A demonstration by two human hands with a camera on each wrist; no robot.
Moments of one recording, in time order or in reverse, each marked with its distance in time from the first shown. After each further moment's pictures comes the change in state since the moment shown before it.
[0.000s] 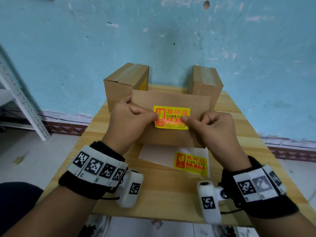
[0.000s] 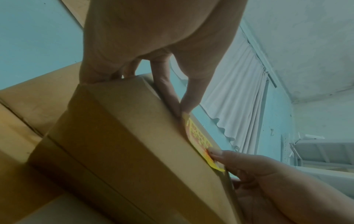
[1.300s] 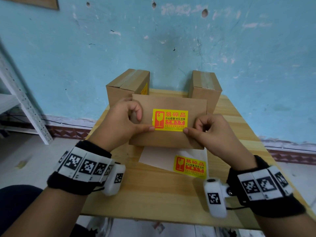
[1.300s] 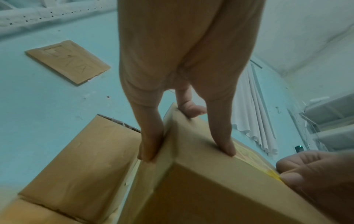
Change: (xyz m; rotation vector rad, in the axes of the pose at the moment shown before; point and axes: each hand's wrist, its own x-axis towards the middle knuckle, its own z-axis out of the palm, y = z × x) left_hand 0.018 -0.007 -0.032 0.320 -0.250 0.207; right_hand 0.009 -0.007 -0.010 -0.228 -0.270 -0.076
